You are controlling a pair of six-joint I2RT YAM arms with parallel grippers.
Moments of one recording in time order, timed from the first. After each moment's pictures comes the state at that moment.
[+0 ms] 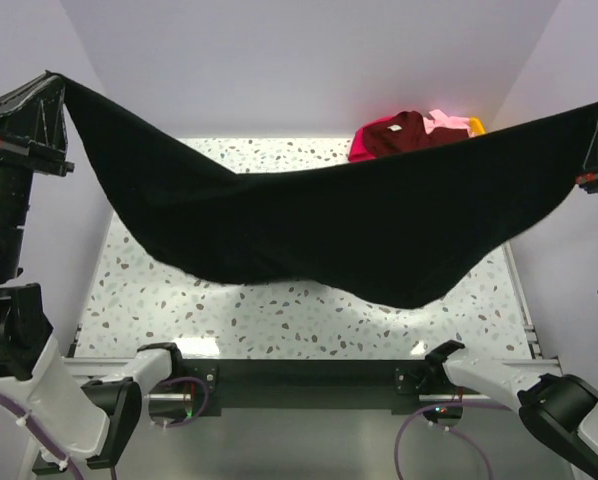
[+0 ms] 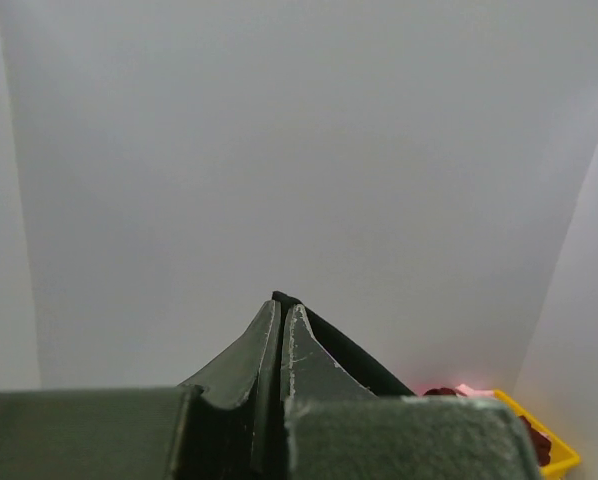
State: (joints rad) left arm 0.11 1.10 2.29 -0.68 0.22 -0.29; right arm 0.52 1.03 2.23 -0.70 0.57 -0.09
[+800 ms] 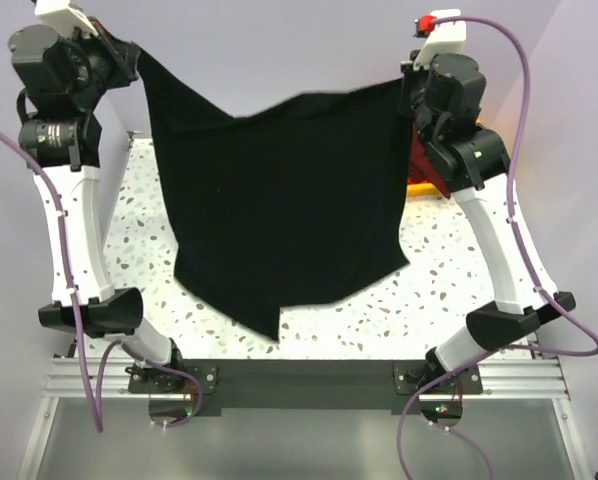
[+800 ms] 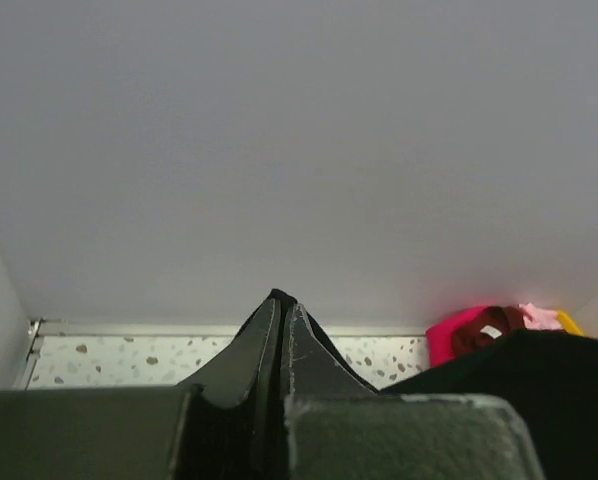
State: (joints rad) left arm 0.11 1.62 2.25 -0.62 0.22 -0.28; right arm 0.44 1.56 2.08 -0.58 0.48 -0.04
